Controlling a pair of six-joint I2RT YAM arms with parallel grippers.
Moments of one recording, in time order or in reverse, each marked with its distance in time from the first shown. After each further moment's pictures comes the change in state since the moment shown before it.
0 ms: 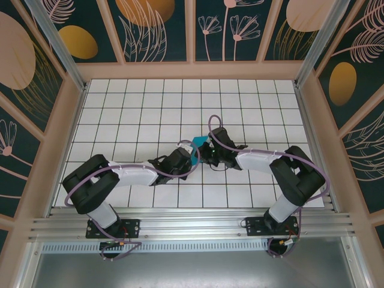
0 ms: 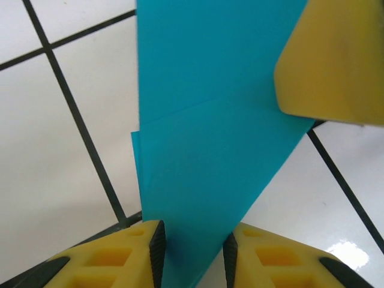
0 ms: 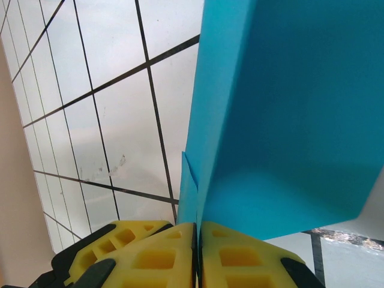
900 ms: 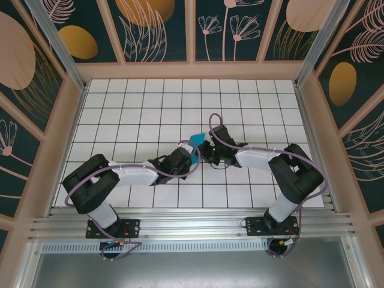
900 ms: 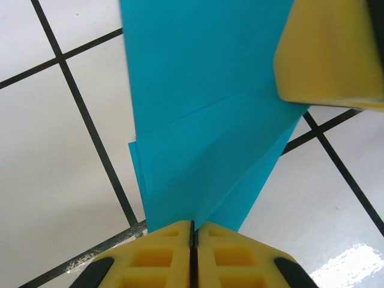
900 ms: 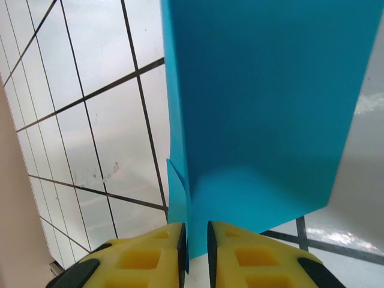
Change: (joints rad) left arm 0.000 0.000 0.002 -0.002 -0.024 0.030; right arm -0.026 0.026 0.030 -0.033 -0.019 -0.010
